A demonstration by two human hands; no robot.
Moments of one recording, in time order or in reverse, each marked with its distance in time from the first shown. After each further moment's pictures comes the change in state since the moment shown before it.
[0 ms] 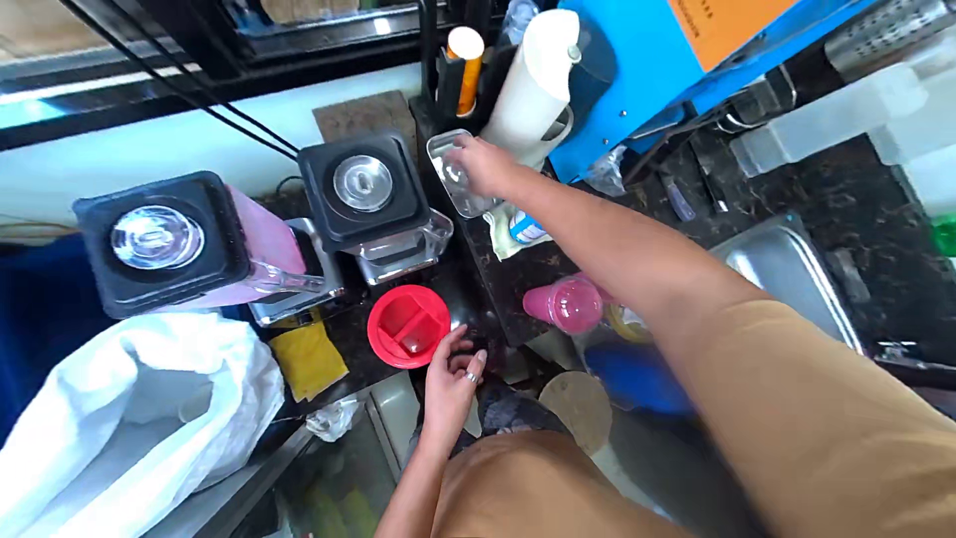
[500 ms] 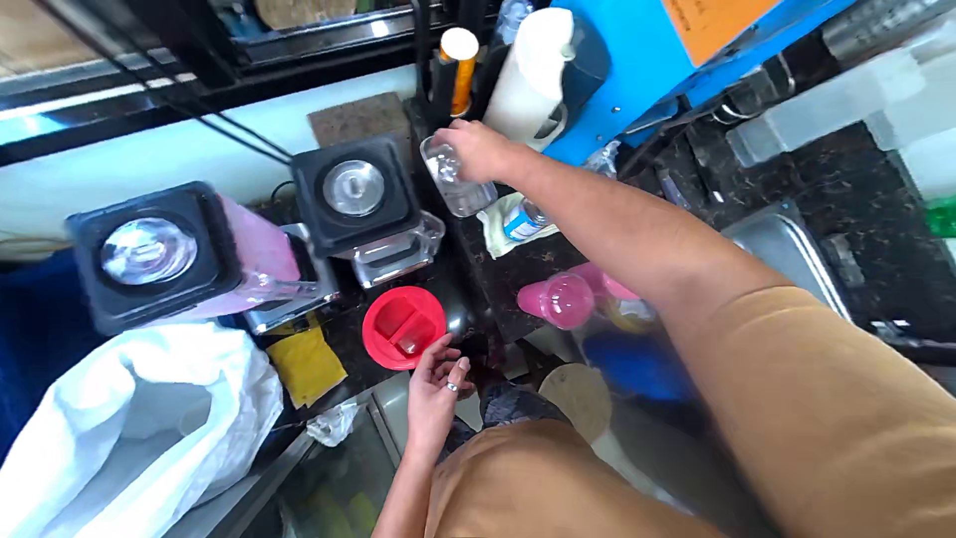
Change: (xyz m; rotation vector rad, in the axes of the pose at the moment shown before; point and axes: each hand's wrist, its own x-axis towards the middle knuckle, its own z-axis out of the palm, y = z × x) left_hand -0.014 0.000 -0.015 -0.060 0.025 0.055; right_hand 0.006 -0.004 -0.027 0.064 0.015 -0.005
